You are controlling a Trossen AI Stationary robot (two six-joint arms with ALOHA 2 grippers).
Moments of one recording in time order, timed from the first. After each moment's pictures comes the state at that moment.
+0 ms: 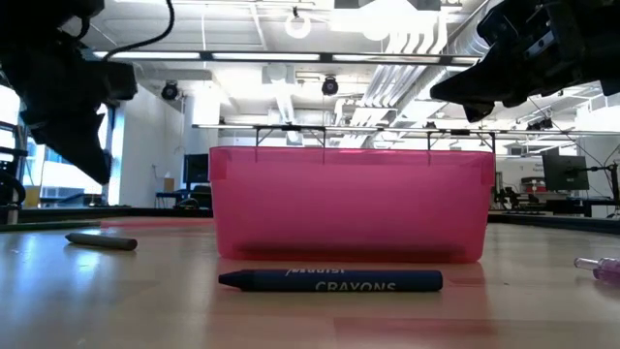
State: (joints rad) left arm -0.30 1.09 0.52 -0.72 -0.46 -1.06; right arm 0.14 0.95 0.22 0.54 0.13 0.07
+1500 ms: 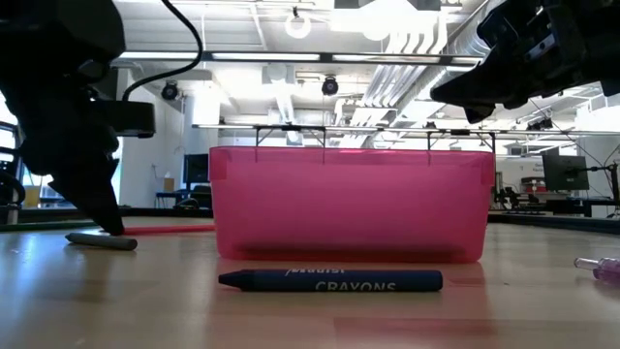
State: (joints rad) left arm -0.29 1.44 0.49 -0.38 -0.40 -0.97; right arm 0.14 0.95 0.22 0.52 0.13 0.06
